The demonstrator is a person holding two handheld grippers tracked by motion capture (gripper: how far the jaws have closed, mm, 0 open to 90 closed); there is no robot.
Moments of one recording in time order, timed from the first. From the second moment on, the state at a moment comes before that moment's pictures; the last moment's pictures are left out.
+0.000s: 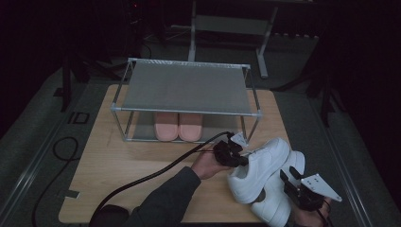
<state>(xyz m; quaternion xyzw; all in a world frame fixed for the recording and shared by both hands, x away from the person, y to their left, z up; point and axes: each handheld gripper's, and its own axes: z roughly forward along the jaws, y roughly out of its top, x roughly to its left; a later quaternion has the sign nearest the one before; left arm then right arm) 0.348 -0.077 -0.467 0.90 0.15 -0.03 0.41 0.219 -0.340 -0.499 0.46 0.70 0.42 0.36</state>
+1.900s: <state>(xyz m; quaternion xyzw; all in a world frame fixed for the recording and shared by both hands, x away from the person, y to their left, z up) 0.341 -0.087 -0.478 0.91 0.15 -0.03 0.38 0.219 -0.339 -0.498 0.46 0.70 0.41 0.35</state>
